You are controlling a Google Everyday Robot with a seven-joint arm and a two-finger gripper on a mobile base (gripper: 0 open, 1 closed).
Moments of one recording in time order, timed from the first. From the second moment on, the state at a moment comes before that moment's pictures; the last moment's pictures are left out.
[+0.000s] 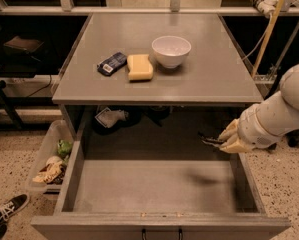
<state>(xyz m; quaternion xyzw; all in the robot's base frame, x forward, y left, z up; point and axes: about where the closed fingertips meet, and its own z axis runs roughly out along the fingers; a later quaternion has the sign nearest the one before) 0.489 -0.223 0.741 -0.63 0.74 0.06 0.20</state>
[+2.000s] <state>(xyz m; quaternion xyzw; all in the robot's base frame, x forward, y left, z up) 0.490 -0.204 0.644 -0.62 0.74 0.04 0.24</state>
